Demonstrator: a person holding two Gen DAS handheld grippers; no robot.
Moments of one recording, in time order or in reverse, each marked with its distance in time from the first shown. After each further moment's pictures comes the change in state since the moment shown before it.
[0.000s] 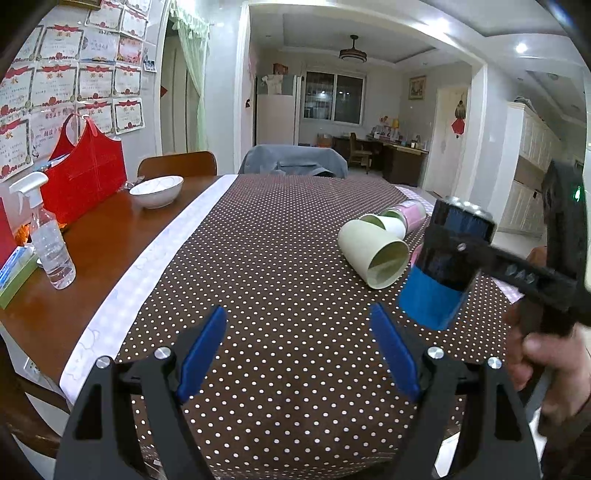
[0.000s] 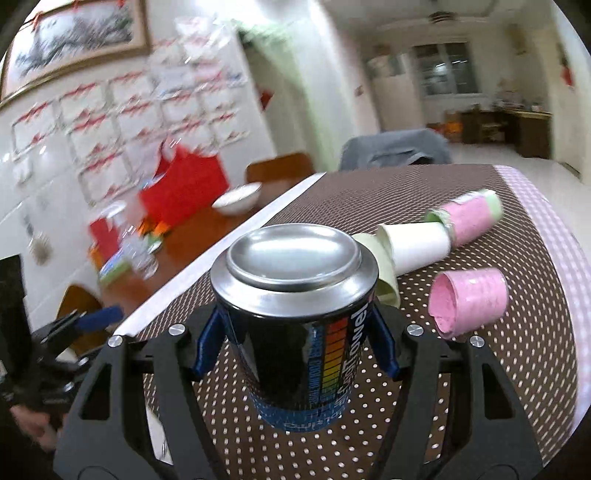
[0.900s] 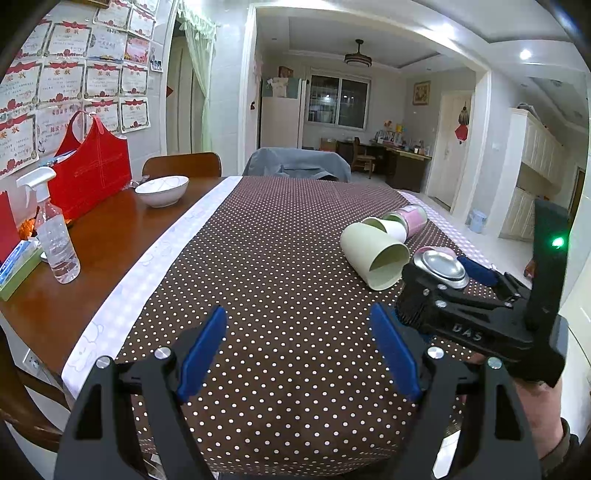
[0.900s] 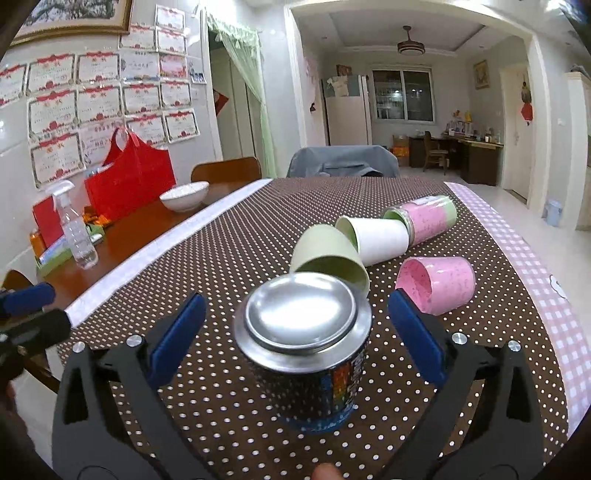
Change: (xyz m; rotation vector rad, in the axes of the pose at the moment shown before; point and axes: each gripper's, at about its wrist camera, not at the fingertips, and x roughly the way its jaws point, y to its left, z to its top) left arm -0.010 0.004 -0.003 -0.023 -0.014 0.006; right arm 0.007 0.029 -0.024 -0.087 -0.027 -0.212
